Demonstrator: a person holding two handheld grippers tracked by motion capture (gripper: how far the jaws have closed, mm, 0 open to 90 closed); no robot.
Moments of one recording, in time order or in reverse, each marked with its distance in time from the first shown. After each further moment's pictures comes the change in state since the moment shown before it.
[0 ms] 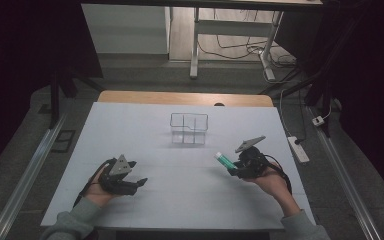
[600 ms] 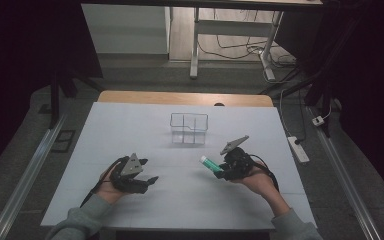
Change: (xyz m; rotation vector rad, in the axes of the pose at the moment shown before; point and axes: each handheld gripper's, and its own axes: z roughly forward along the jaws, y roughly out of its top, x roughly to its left) left arm -0.012 0.021 0.014 -0.050 -0.004 0.066; right arm 0.023 0.023 0.020 0.017 0.094 -0.063
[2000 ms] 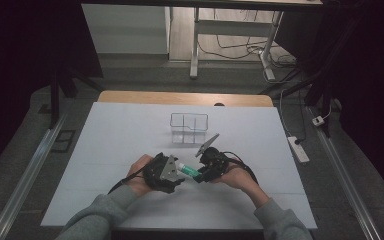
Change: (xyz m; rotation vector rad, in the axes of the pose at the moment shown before) left arm -0.041 0.062 0.051 0.059 -0.030 0.314; right arm 0.021 0.043 0.046 0.101 0.155 -0.108
